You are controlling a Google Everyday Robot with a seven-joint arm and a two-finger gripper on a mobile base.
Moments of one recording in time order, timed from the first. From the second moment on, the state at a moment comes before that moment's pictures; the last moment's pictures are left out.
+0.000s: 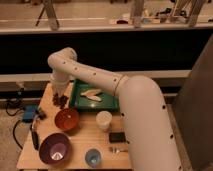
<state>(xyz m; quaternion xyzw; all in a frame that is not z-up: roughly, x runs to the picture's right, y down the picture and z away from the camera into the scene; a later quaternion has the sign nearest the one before) -0.267 0.011 0.797 -0.17 -0.32 -0.45 0.81</state>
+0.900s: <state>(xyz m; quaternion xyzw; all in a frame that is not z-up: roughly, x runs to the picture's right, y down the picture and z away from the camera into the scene) -0.282 -0.046 0.723 -0.19 -0.29 -0.47 0.81</state>
